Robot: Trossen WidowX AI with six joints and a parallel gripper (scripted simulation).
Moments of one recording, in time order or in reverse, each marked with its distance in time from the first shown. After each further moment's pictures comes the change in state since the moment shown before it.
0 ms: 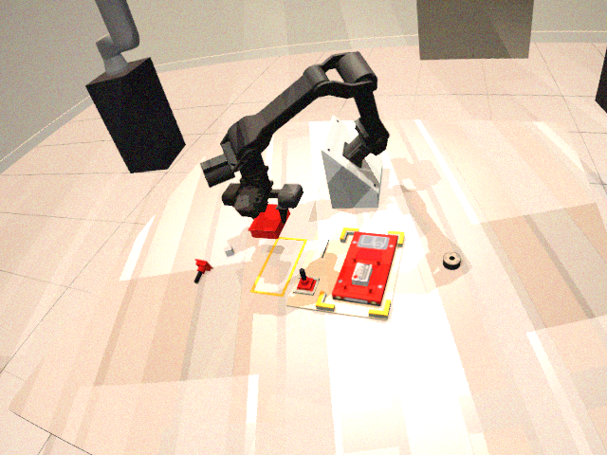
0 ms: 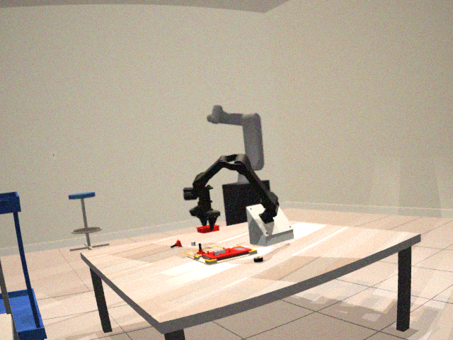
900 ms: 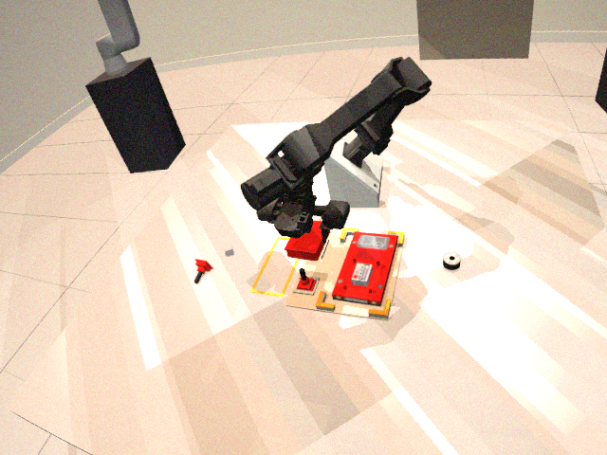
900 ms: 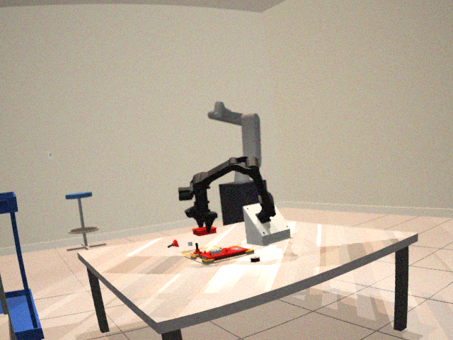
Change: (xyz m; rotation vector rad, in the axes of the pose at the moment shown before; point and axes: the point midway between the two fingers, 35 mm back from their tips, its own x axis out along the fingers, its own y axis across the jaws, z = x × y) arm -0.012 0.123 0.064 0.027 -0.008 -0.029
